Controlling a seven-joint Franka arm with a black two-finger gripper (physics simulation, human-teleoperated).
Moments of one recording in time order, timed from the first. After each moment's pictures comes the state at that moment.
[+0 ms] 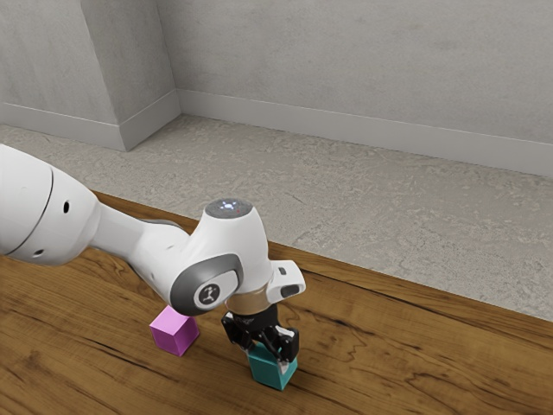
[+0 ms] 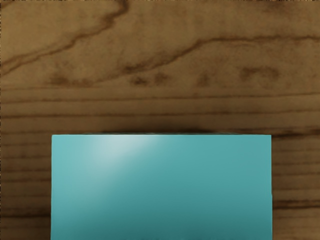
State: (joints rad) arm -0.26 0.12 -0.18 -2.36 -0.09 2.49 -0.38
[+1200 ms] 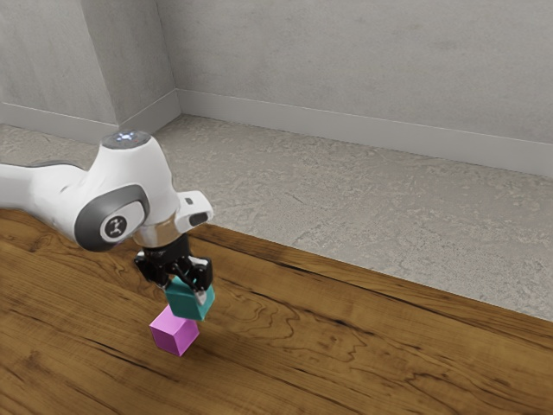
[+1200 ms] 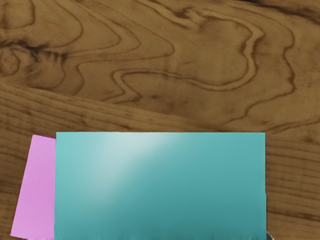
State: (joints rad) arm -0.24 -0.23 0.09 -2.48 0.04 2.31 -0.37
